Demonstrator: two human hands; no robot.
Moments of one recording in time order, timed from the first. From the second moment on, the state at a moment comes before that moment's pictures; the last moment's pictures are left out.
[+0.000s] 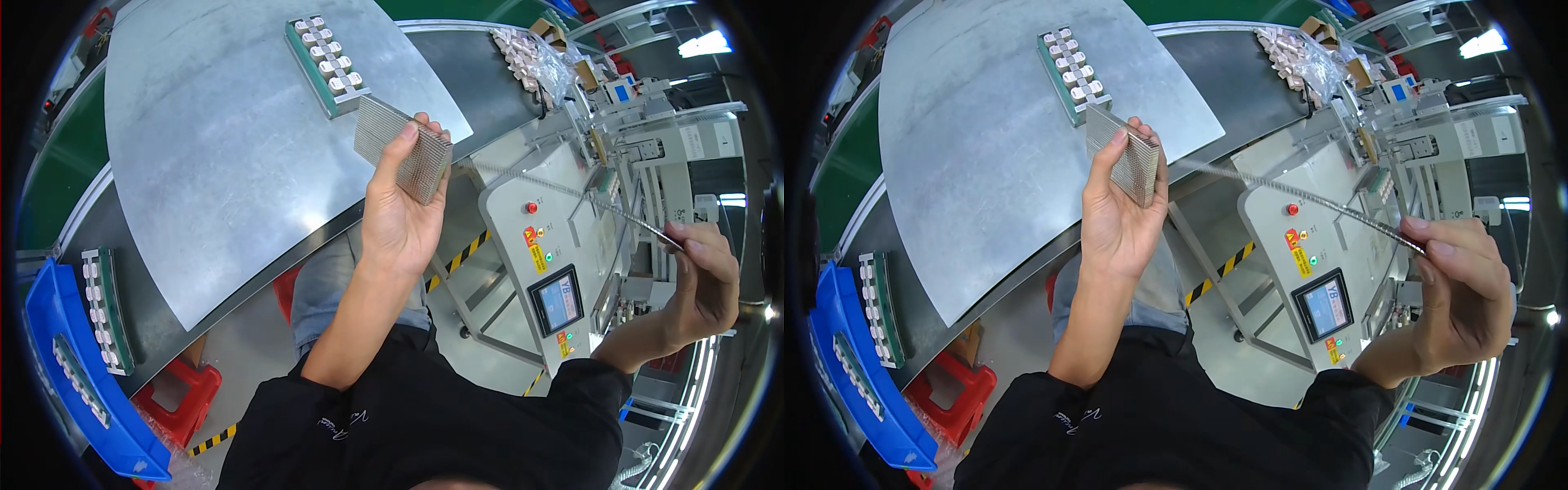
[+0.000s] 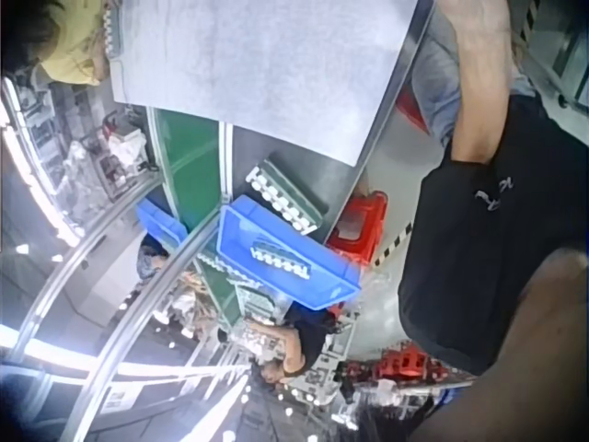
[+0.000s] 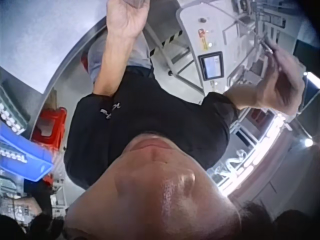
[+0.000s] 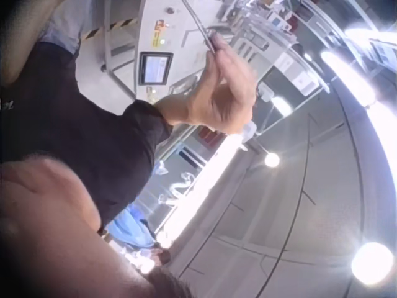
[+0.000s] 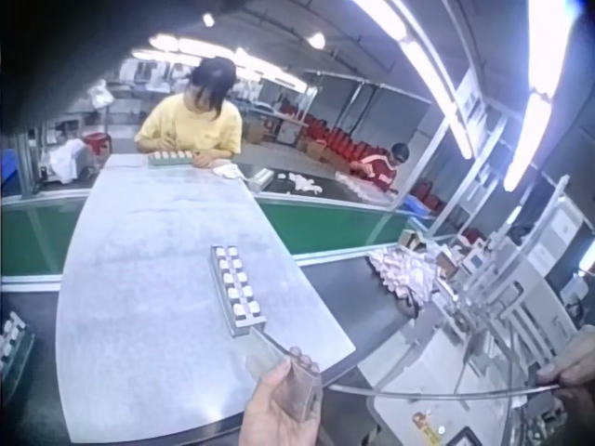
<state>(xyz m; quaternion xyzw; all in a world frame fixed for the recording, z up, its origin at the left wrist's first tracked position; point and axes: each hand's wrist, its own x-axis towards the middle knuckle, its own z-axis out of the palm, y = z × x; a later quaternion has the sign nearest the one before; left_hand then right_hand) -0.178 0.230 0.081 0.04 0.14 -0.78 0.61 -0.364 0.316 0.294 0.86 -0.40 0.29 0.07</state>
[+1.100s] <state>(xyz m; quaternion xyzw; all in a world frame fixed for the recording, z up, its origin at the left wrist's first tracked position) -0.192 0.237 0.075 0.09 0.17 -0.82 0.54 -0.425 0.265 0.342 0.83 -0.43 0.30 -0.18</state>
